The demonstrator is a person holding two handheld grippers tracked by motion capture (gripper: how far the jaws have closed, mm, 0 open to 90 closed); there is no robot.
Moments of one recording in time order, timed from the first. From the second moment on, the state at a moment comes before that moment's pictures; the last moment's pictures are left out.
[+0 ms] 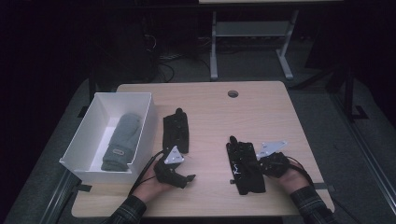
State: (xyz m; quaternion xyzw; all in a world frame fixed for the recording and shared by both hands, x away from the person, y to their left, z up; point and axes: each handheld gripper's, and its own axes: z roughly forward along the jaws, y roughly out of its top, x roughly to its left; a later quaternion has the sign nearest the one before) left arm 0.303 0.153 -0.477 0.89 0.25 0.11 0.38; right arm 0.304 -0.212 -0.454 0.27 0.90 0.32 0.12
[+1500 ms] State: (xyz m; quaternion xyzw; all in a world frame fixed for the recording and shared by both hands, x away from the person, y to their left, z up) left arm 0.396 0.132 -0.436 0.82 0.42 0.19 0.34; right arm 0.334 -0.294 -0.483 0.43 0.81 0.36 0.17
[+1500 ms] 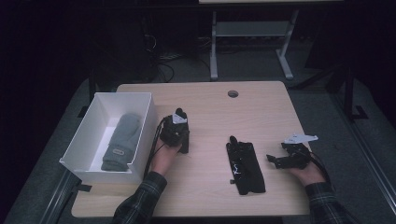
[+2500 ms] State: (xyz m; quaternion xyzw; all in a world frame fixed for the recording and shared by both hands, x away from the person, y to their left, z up) left arm 0.385 0.104 -0.459 0.86 0.37 0.11 0.33; right arm 0.334 -0.294 -0.483 0.43 0.81 0.36 0.17
